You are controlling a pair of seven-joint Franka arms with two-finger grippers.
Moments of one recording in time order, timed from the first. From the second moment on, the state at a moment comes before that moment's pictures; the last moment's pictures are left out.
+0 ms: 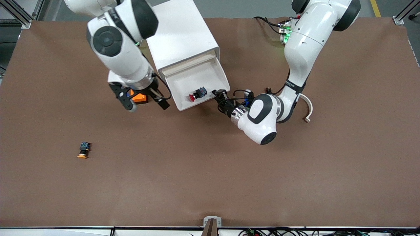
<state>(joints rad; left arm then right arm) -0.46 0.82 -0.10 -1.40 -0.92 1.61 -2.31 0.55 0.21 0.03 -1.66 0.08 1.86 1.48</state>
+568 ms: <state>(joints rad) -0.38 0.82 -0.06 -1.28 -0.85 1.61 -2.23 0.71 0.32 0.03 -1.70 0.01 2.02 1.77</state>
